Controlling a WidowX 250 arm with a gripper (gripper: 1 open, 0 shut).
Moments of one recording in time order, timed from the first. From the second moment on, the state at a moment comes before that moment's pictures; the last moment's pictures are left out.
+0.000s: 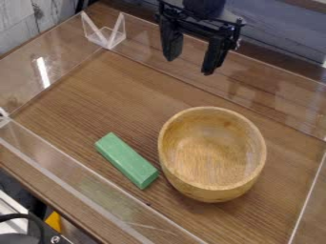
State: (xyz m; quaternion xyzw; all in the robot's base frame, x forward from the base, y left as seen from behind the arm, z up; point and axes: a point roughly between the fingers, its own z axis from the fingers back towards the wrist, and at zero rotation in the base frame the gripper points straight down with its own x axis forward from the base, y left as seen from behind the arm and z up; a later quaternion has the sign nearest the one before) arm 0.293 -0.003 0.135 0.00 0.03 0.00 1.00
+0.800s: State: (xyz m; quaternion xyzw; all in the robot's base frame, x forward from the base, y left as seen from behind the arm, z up) arm 0.240 0.004 0.101 -0.03 0.03 0.30 0.95
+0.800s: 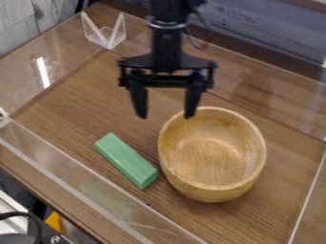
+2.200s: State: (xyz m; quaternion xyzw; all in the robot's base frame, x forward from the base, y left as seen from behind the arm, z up) arm 0.203 0.036 0.026 -0.05 -0.01 0.62 0.78
